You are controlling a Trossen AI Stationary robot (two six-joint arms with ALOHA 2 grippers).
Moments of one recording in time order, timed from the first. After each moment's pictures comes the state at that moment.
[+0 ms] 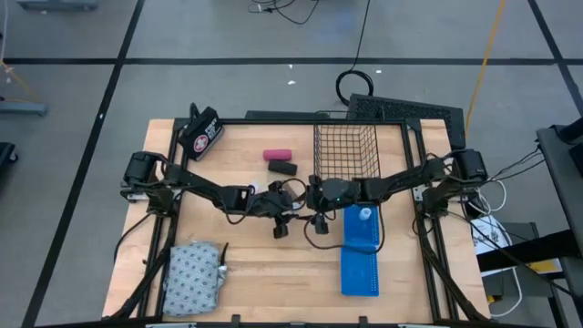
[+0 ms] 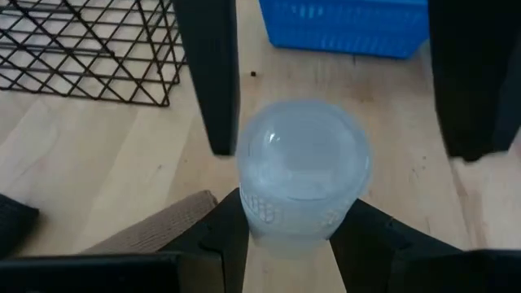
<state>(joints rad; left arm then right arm) -0.11 1.77 0.85 0.29 -0.17 -0.13 0.05 1.65 0.83 0.34 -0.05 -0.06</state>
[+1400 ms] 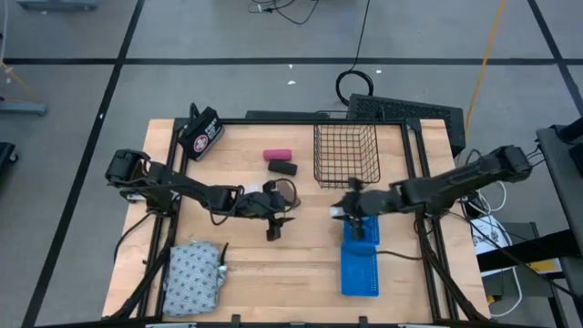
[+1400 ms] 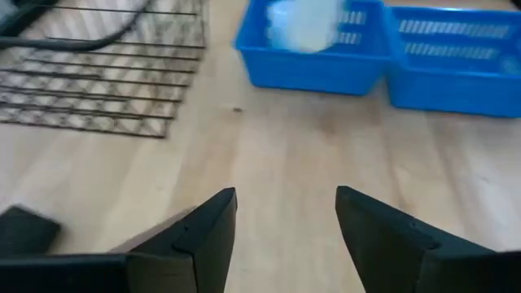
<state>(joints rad) -0.15 1.62 0.81 0.26 -0.21 -0.14 0.26 1.16 0.71 -0.21 0.21 0.15</state>
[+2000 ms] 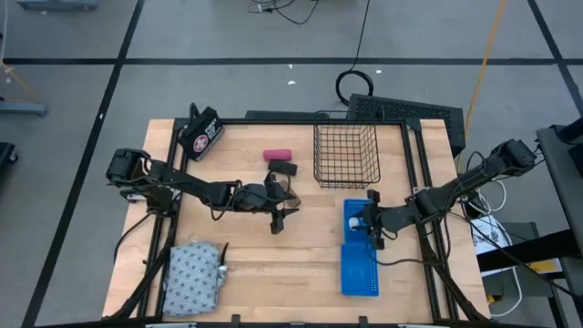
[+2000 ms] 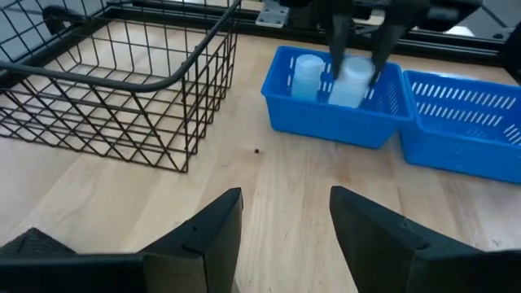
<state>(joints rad) -0.11 1.62 0.77 0.42 -0.19 -0.18 0.44 0.99 0.36 -0.09 0.35 0.30</state>
